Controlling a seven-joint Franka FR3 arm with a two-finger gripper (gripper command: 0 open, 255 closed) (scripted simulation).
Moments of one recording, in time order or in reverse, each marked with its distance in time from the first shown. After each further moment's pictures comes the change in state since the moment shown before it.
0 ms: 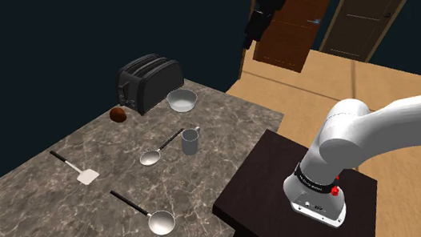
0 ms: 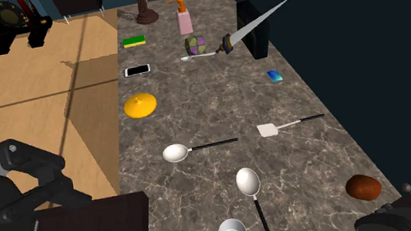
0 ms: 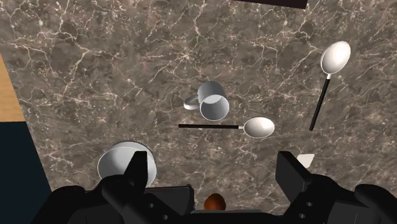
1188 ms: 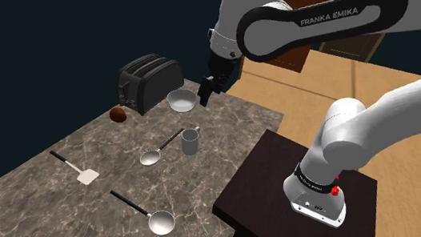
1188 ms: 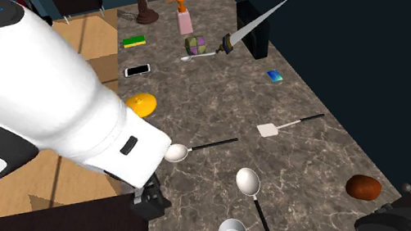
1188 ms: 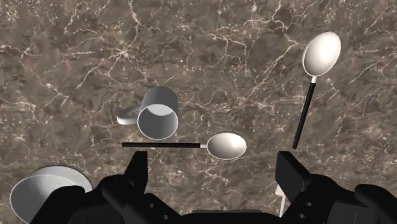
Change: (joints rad) arm 0.095 0.191 0.231 -0.266 0.133 0.436 0.214
